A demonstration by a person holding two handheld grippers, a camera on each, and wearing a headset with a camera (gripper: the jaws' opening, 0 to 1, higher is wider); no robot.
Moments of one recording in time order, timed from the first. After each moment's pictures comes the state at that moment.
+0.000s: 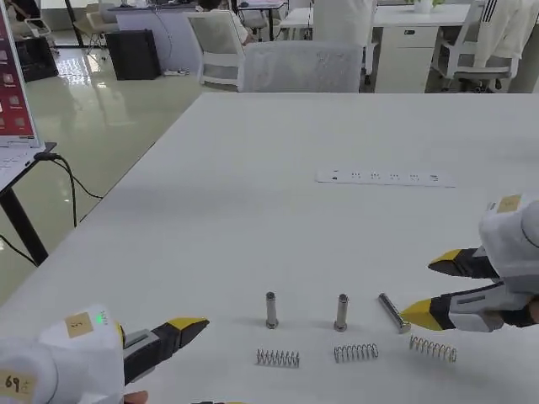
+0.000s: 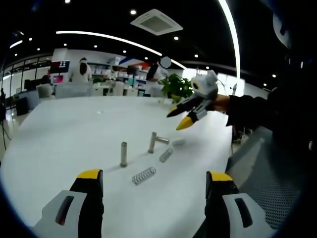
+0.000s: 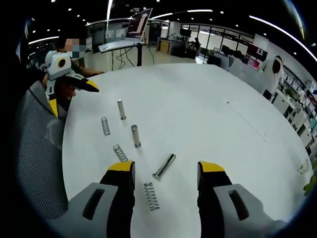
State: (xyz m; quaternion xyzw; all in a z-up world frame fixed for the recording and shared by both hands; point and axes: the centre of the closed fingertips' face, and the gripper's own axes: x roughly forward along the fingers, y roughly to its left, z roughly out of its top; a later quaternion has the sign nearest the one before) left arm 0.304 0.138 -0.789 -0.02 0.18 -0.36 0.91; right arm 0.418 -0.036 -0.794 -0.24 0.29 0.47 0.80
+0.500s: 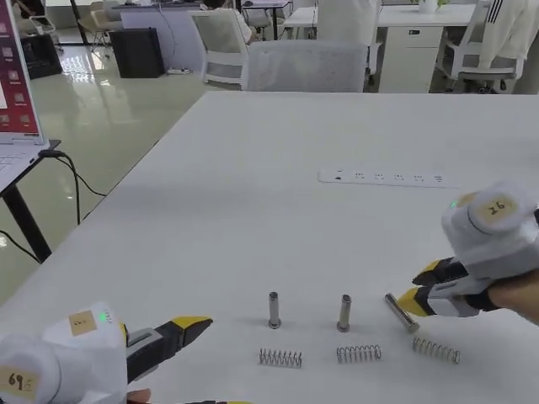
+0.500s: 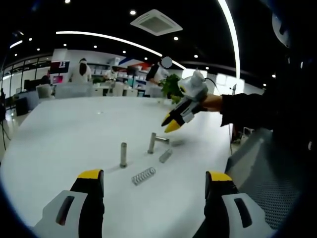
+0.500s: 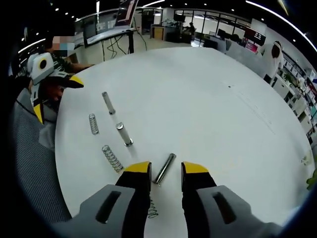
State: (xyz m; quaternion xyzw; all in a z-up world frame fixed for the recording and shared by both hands) left arm 0.304 0.138 -0.788 -0.02 0.18 -0.37 0.91; right arm 0.437 -0.031 -0.823 -0.24 0.36 0.44 0.79
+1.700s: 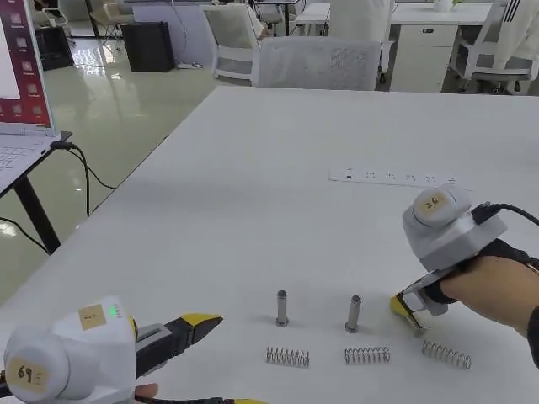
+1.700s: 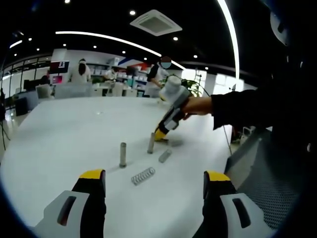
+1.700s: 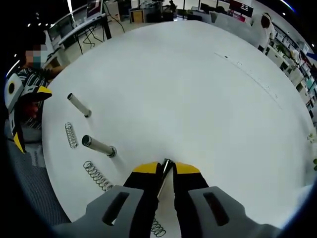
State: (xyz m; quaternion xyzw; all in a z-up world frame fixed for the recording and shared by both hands) left arm 0.305 0.137 -0.787 -0.02 0.18 -0.37 0.91; right arm 0.458 -0.020 -0.864 -0.21 0.46 0.36 0.78
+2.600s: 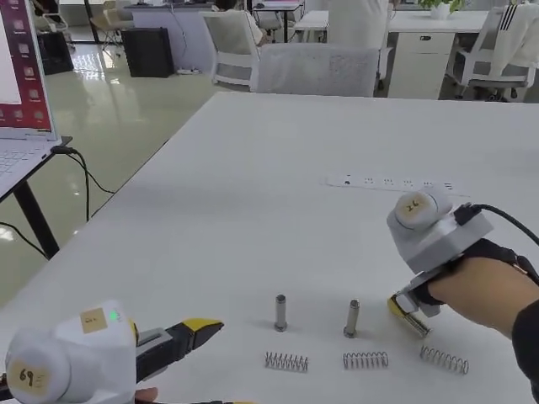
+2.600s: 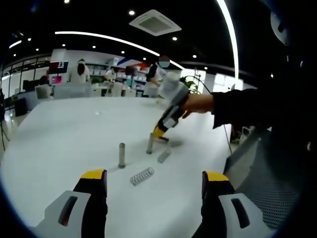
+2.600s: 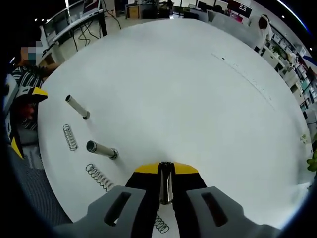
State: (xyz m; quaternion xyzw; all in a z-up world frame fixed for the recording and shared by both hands) left arm 0.303 0.136 -0.787 -0.02 0.18 -0.37 0.91; right arm 0.456 -0.020 -0.851 -0.23 0.46 0.34 0.79
